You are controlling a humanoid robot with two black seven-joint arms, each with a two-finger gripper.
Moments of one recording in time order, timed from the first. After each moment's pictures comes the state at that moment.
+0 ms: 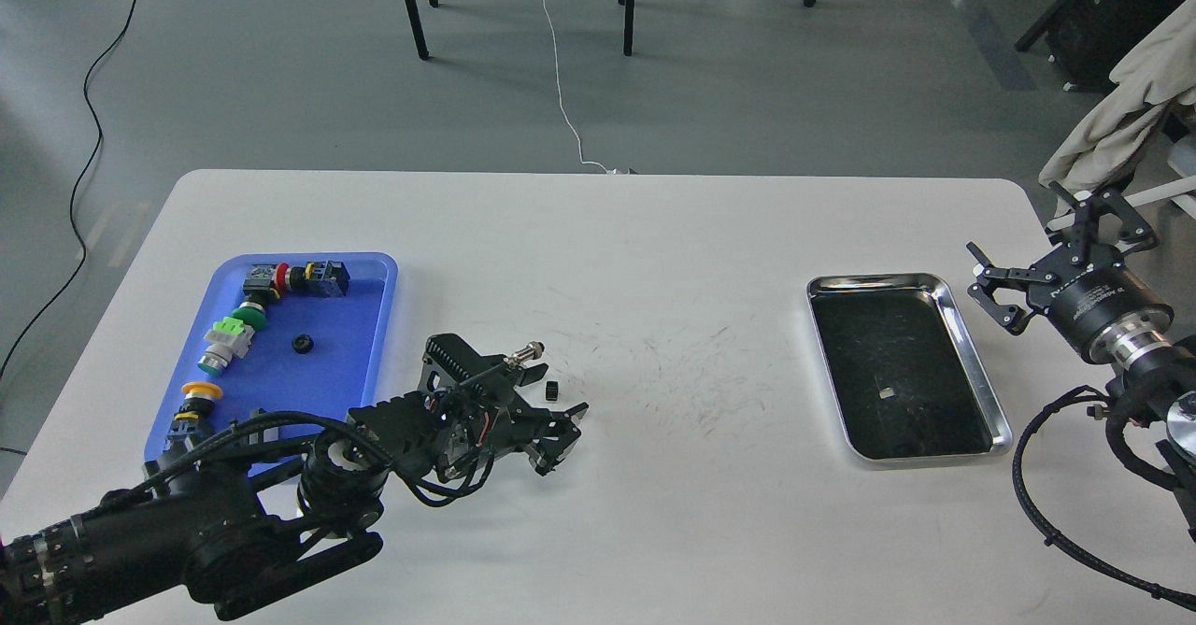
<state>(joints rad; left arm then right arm) -0.58 0.34 -0.30 -1.32 2.18 -0.13 0.13 0.25 -0.54 1.24 1.04 0.03 0.29 -0.06</state>
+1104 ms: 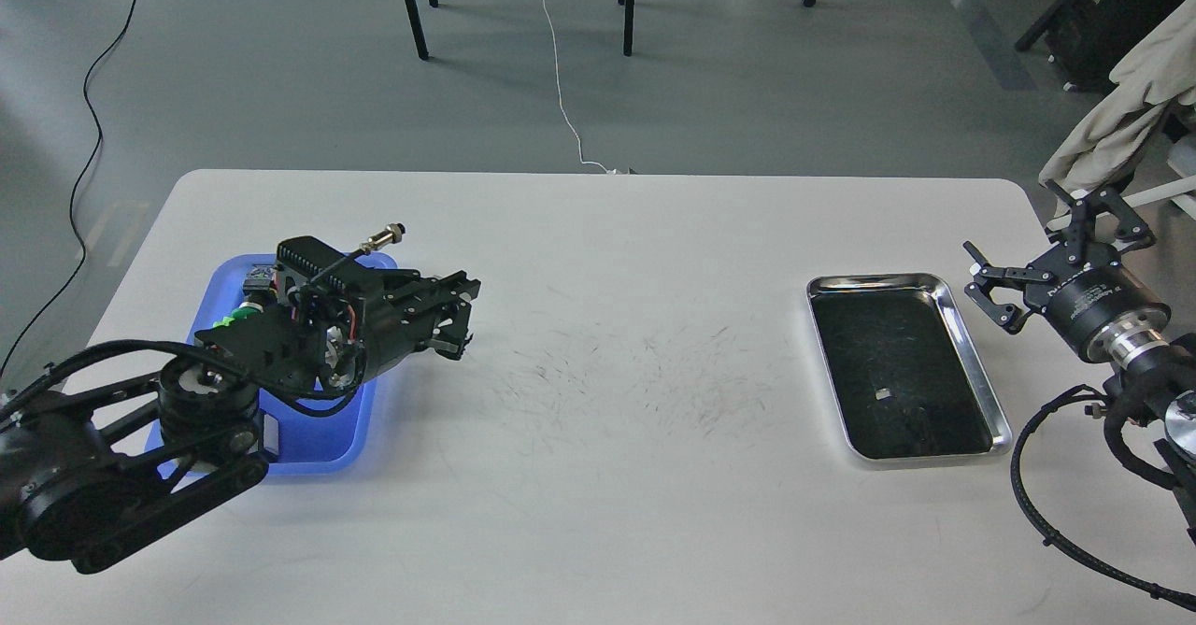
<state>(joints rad) -0.55 0.72 -0.55 -1.52 1.85 -0.11 0.13 0.25 -0.54 1.24 1.05 0.03 0.29 -0.06</state>
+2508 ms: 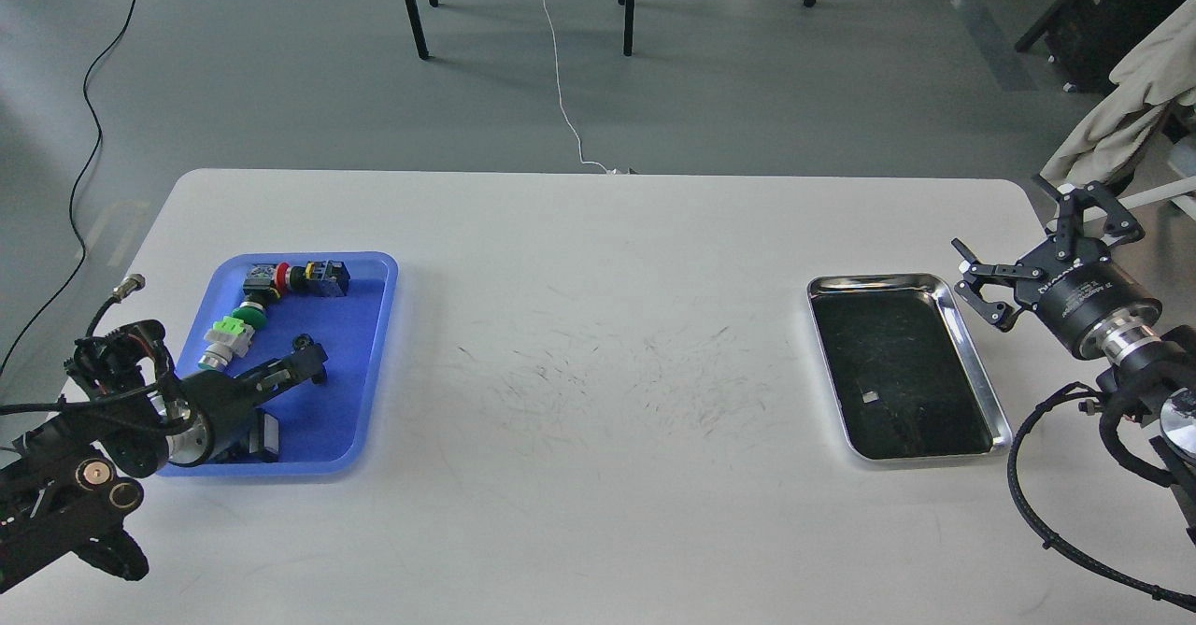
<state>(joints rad) -0.32 0.79 -0.63 -1.31 1.28 -0.02 0.08 0.25 -0.55 1.22 1.09 0.03 0.29 -0.06</state>
